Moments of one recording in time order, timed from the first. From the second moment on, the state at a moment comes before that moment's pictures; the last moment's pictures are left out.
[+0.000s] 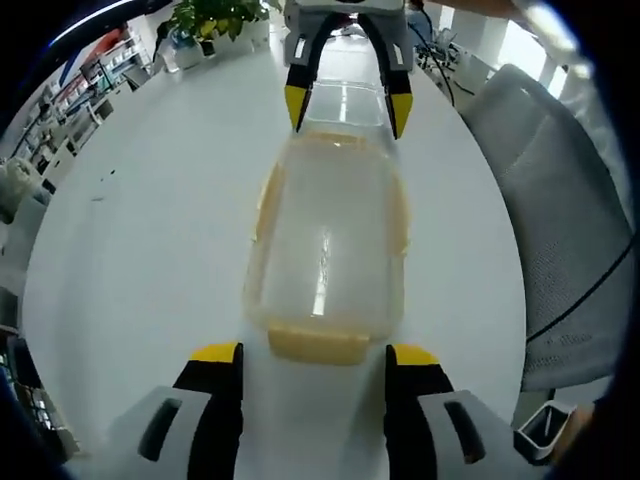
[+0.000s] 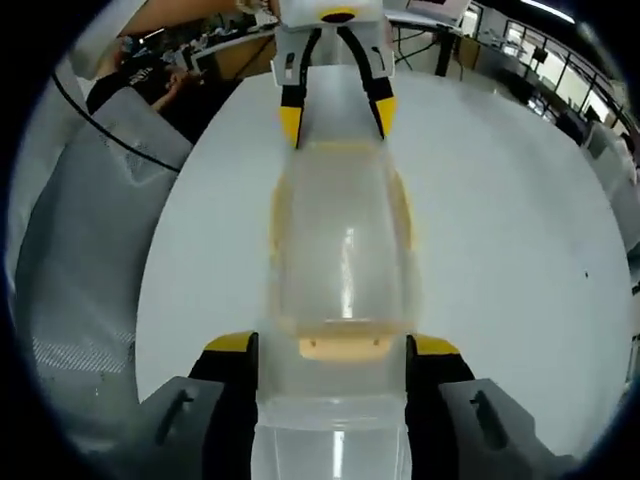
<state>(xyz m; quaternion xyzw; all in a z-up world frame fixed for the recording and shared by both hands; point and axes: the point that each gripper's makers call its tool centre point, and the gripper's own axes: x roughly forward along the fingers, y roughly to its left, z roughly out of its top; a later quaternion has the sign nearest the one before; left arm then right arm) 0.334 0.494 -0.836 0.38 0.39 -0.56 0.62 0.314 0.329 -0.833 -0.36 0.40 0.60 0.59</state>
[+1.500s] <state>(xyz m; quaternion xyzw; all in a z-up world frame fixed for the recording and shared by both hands) 0.326 0.489 -0.844 0.40 0.41 -0.57 0.59 0.321 0.331 -0.848 -0.41 0.42 0.58 0.57</state>
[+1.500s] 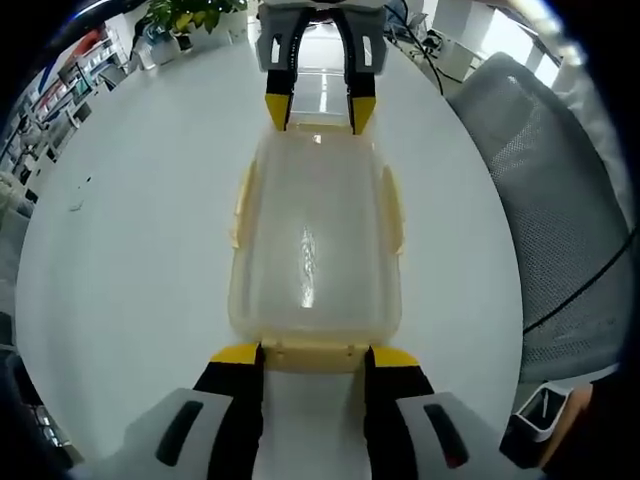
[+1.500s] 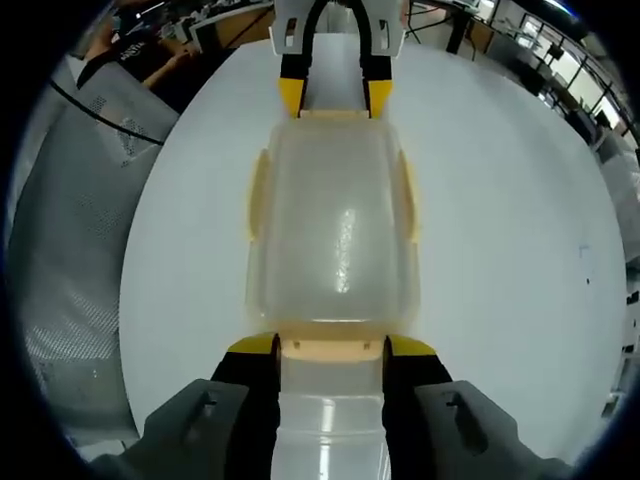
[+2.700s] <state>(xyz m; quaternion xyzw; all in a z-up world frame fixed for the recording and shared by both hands) 0.324 0.482 -0.828 0.40 0.42 -0.55 0.60 0.325 0.323 -0.831 -0.41 0.39 0.60 0.57</state>
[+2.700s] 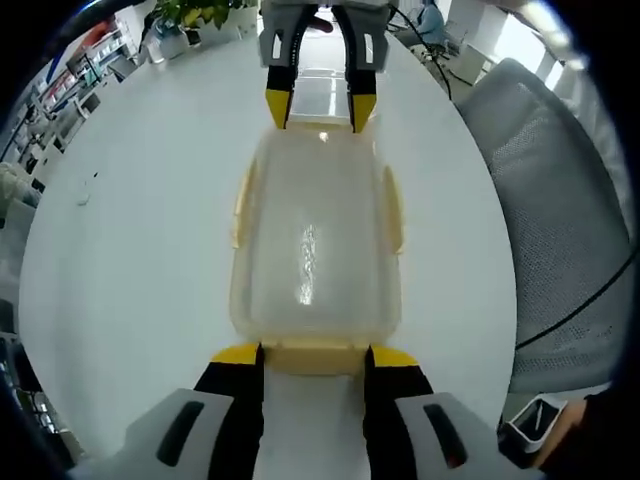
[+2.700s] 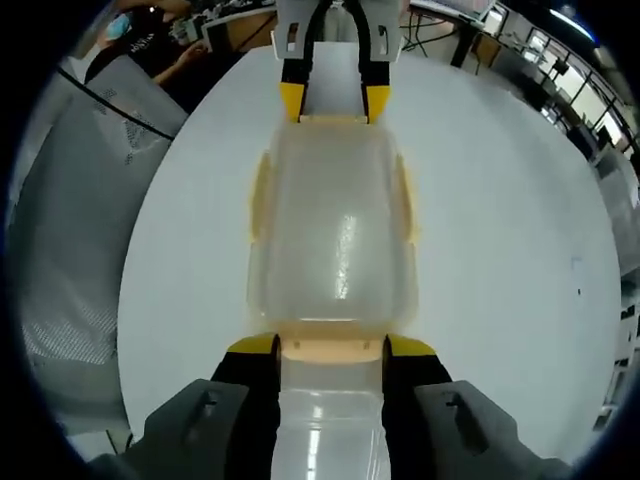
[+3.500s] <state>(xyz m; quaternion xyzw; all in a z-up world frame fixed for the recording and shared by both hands) 0.313 0.469 -0.790 0.39 0.42 -0.54 0.61 0.320 0.311 -0.788 -0.41 0.36 0.61 0.57</state>
